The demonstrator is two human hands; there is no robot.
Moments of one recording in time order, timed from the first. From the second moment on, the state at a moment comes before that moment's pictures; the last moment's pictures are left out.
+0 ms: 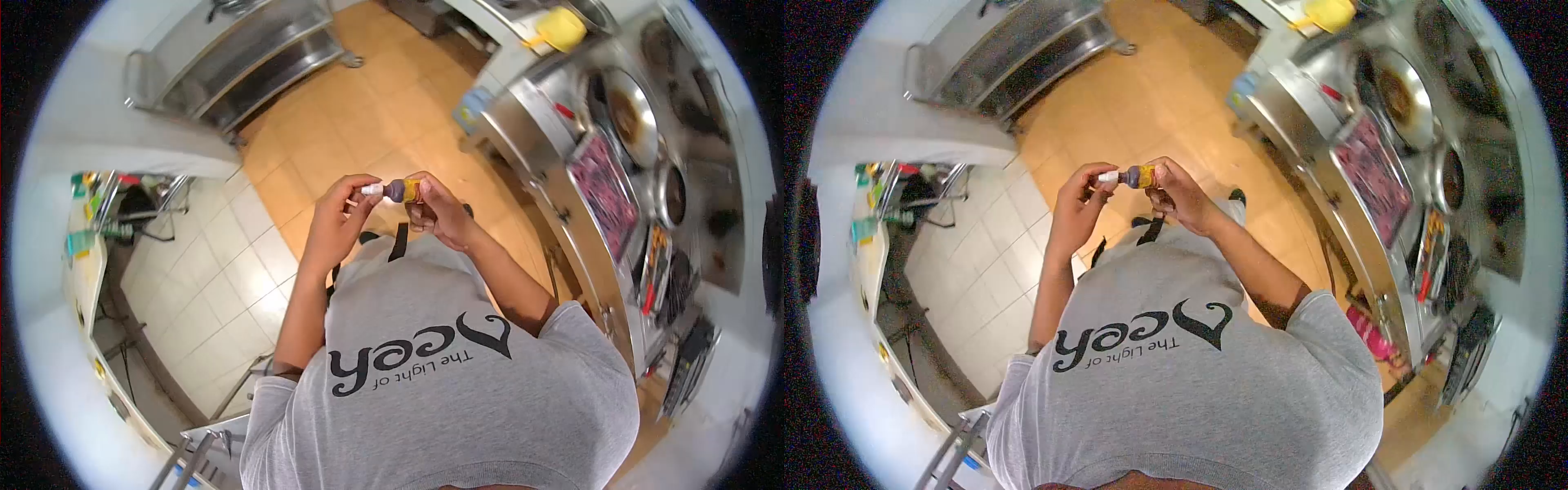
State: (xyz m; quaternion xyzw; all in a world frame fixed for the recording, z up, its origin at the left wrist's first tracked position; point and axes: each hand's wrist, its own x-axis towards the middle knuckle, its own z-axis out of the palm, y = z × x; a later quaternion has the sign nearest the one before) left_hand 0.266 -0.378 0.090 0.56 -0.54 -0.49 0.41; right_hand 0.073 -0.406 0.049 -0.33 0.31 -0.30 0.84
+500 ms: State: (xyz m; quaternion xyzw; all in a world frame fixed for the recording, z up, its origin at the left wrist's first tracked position) left_hand 0.611 -0.339 0.093 0.70 -0.48 -0.20 0.48; right_hand 0.476 -0.457 0.022 -0.11 0.21 0.12 0.96
